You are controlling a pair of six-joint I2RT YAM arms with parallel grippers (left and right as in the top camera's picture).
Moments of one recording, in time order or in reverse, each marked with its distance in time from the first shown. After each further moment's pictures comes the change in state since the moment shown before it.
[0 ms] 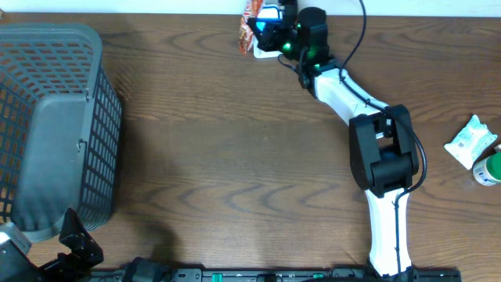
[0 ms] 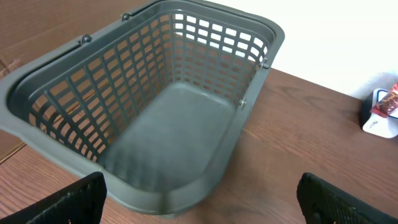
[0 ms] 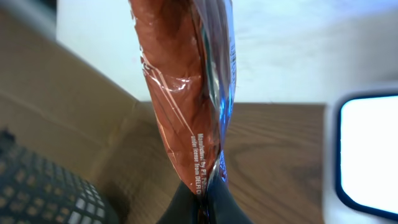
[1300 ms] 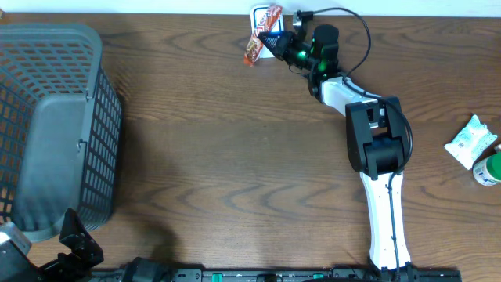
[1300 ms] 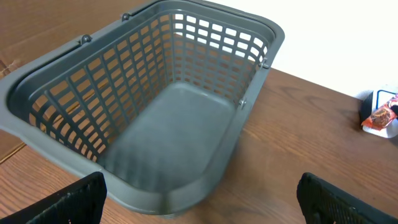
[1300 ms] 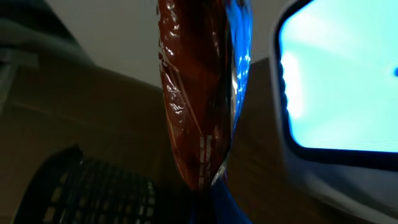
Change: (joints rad) left arm 0.000 0.000 0.000 0.000 0.000 0.000; right arm -0.082 0.215 0.045 0.257 -0.252 0.404
